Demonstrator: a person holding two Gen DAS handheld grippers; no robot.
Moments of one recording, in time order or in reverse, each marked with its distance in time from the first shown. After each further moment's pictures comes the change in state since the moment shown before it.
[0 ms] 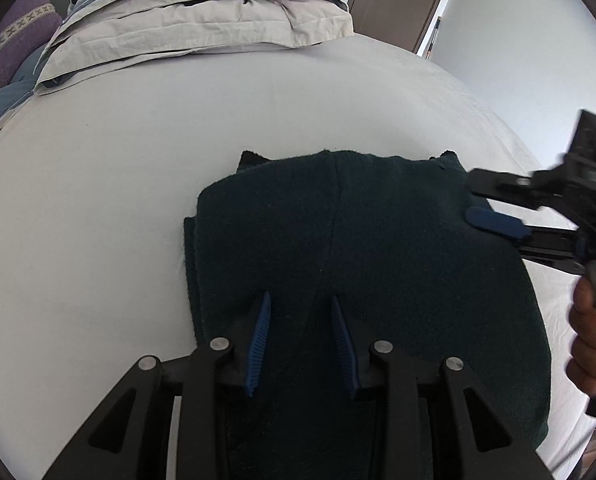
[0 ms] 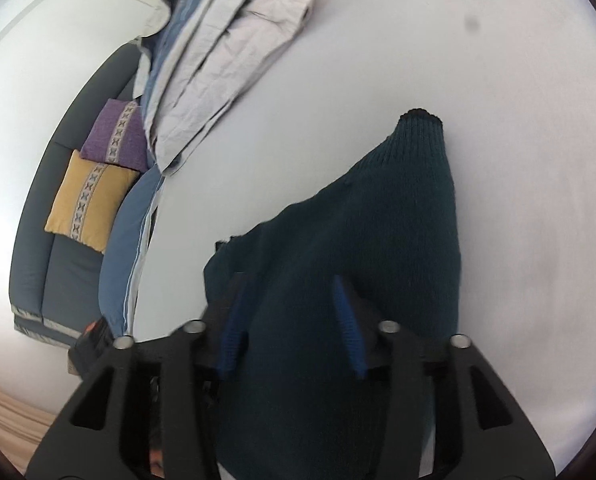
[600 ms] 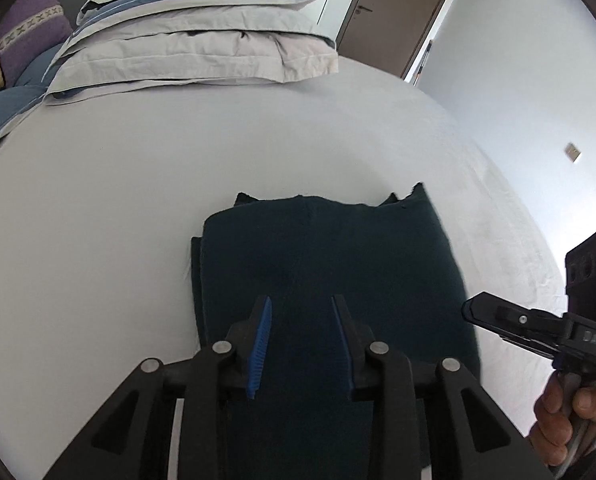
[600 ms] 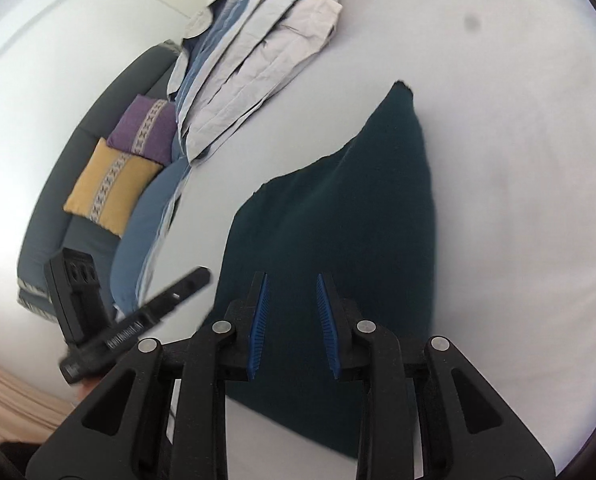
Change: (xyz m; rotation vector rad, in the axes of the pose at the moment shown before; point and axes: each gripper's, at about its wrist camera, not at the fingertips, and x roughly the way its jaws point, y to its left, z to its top) left arm -0.053 -0.011 0.009 -0.022 -0.048 -0.025; right arm -0.064 0.014 -0.096 -0.092 -0.056 0.114
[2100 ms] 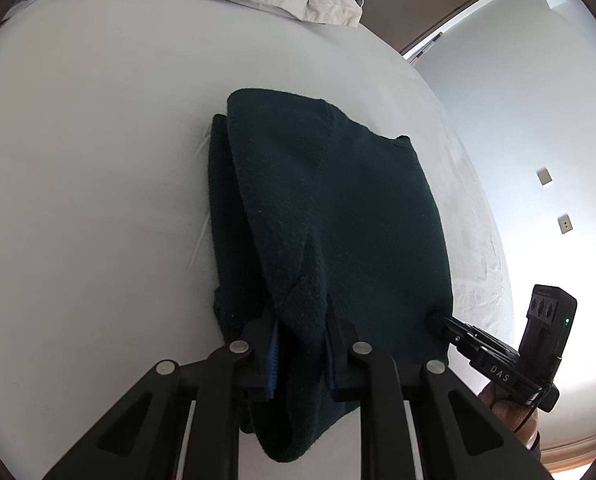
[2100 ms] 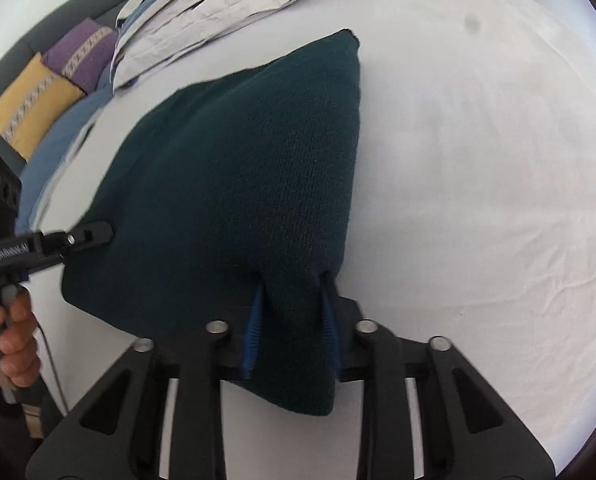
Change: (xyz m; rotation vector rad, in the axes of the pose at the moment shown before) left arm -0.018 0.053 -0.053 -0.204 0.200 -0.267; right arm -0.013 -0.001 -0.061 -0.190 0.050 -0.427
